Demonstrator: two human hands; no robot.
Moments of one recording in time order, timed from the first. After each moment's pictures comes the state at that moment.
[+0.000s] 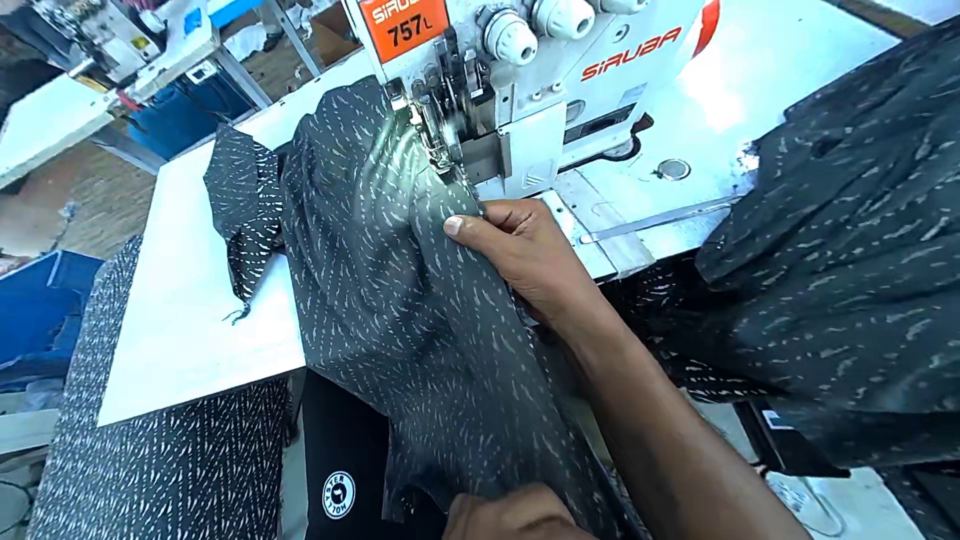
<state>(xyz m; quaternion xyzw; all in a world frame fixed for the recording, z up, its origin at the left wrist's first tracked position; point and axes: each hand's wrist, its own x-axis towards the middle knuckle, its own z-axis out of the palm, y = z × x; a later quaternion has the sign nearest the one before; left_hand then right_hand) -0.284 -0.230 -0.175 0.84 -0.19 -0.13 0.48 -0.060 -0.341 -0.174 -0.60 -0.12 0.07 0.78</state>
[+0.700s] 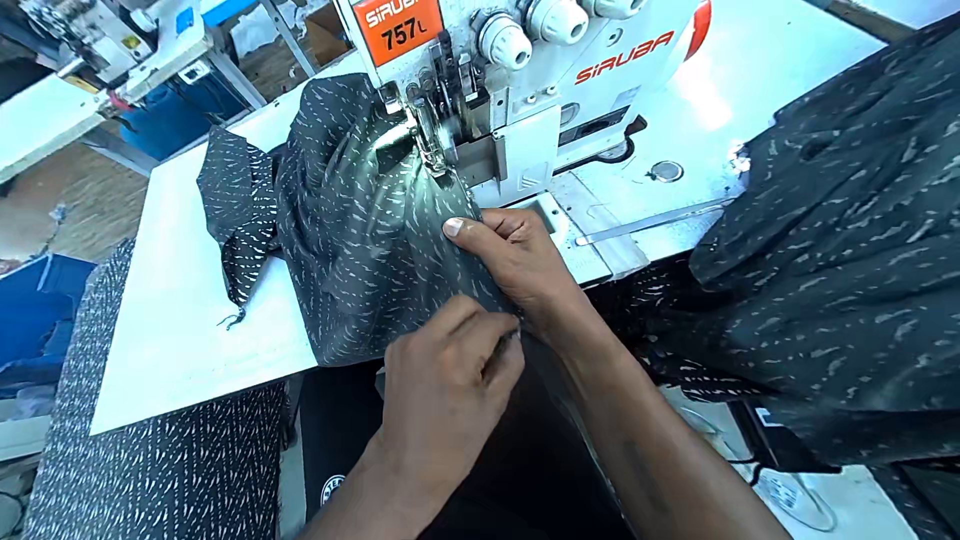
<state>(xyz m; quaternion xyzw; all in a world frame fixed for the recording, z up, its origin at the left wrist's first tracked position) -0.166 -0.218 -0.146 0.93 -0.15 0.15 0.29 -0.067 -0.337 -0.175 -0.58 -0.11 0.07 0.80</state>
